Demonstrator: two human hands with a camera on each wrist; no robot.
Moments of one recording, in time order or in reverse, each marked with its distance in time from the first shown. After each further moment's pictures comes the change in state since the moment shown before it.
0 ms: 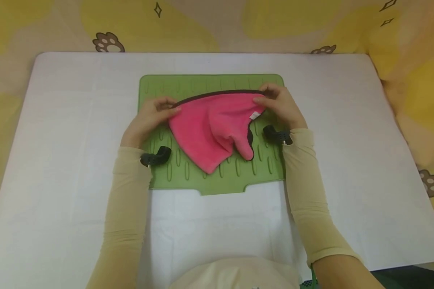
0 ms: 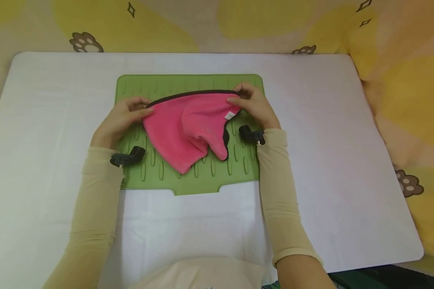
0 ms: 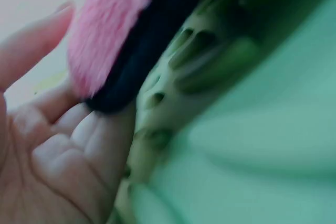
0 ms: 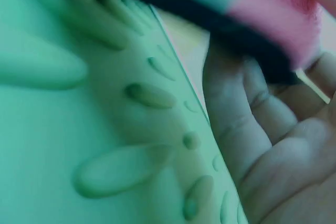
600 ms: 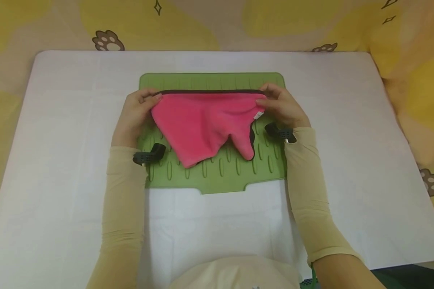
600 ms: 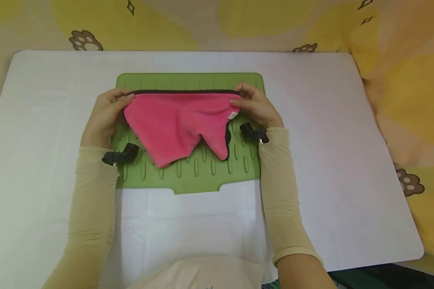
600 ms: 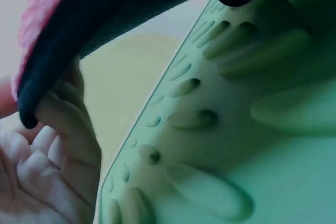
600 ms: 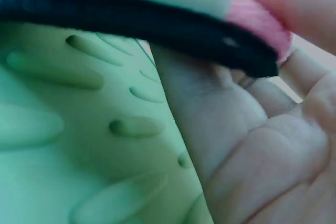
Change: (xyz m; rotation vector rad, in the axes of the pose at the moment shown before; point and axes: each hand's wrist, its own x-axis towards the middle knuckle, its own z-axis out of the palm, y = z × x) left_hand -0.005 0.002 -0.015 -0.288 0.225 0.035; right_hand -0.003 0.004 -0.004 0.377 -0.202 0.038
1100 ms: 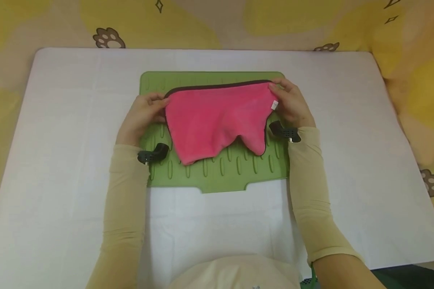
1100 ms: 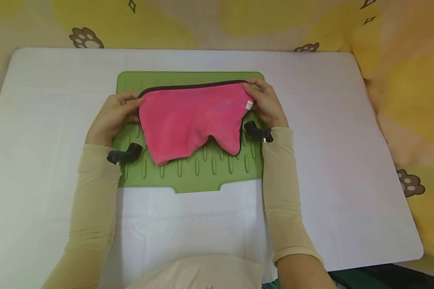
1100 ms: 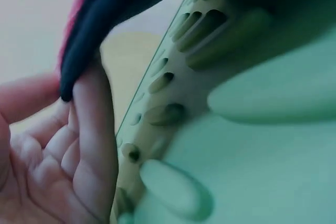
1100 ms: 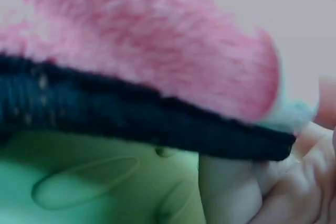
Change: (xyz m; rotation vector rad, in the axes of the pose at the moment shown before) left_hand 0.002 -0.005 0.002 0.080 -0.119 -0.105; right_hand 0.003 -0.002 -0.004 0.200 0.315 0.011
